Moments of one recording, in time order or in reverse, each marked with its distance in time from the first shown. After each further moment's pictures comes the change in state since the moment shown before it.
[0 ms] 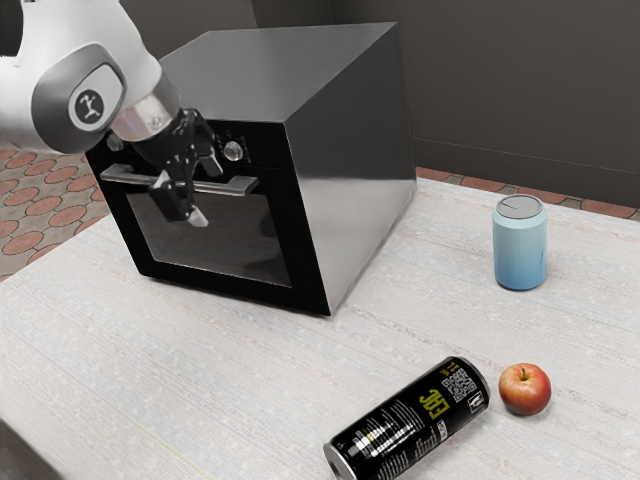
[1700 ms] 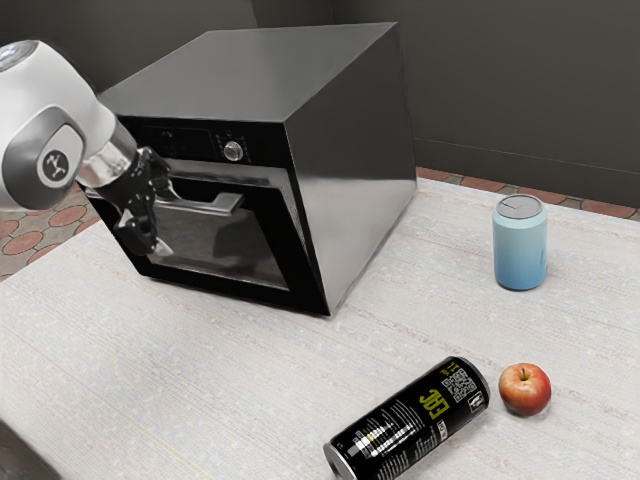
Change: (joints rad) arm 0.129 -0.092 0.004 -0.248 -0.005 0.204 0.021
